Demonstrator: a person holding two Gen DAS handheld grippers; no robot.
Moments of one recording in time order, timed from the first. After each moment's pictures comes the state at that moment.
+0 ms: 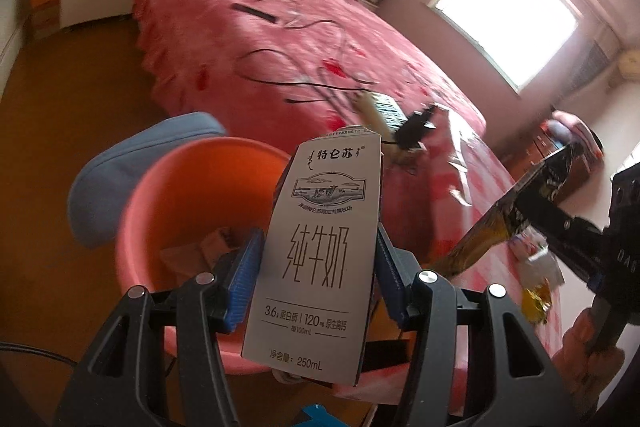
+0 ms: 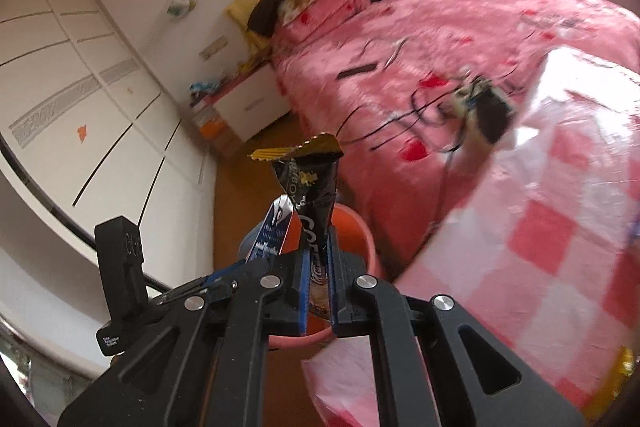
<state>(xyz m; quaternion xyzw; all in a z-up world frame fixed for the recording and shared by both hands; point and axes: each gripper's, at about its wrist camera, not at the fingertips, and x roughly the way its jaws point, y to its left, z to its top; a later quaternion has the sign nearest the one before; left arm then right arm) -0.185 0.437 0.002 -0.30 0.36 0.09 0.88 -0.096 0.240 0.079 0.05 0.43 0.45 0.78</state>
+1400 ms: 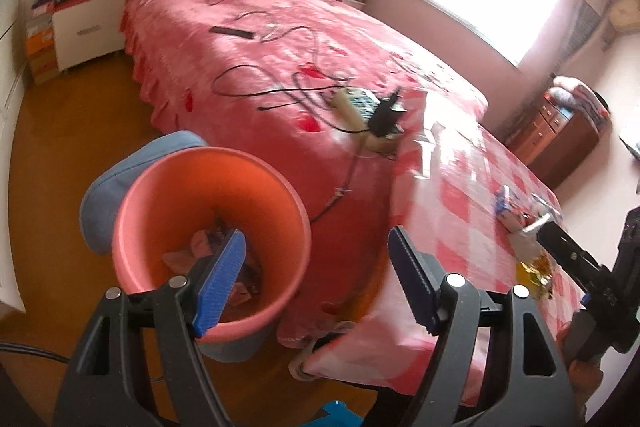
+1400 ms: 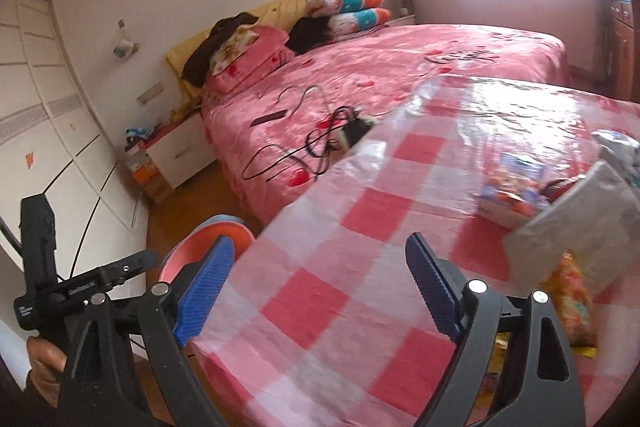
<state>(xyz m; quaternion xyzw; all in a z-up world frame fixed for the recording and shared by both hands) -0.189 0.358 0.046 -0.22 0.37 0.09 0.90 -0.121 0.088 0.074 0.07 0.34 0.31 0.88</state>
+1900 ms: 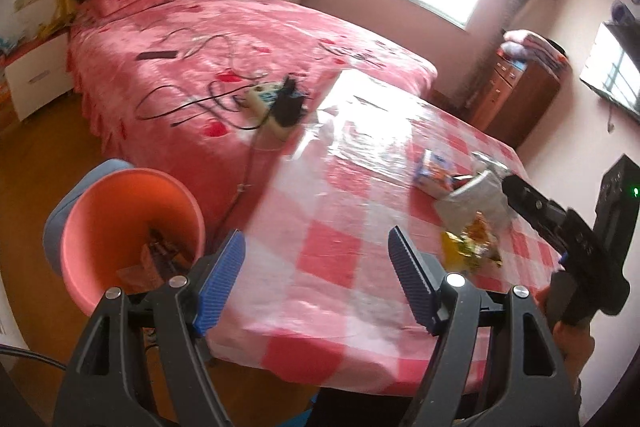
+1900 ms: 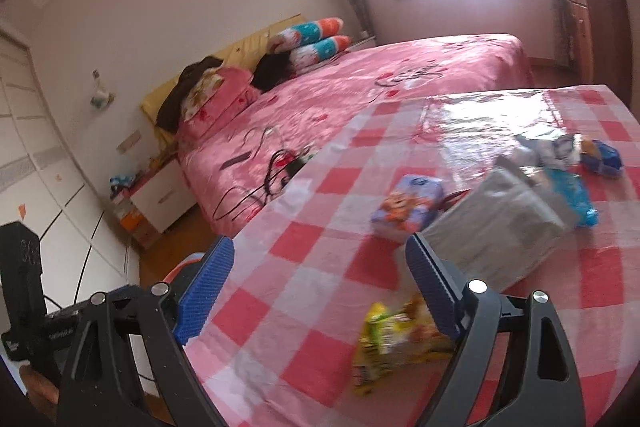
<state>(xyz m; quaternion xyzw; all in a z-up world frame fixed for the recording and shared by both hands) -0.174 0.250 0.084 -0.15 0.37 0.01 0.92 -0.114 -0.013 0.091 0.13 0.31 0.25 0.91</state>
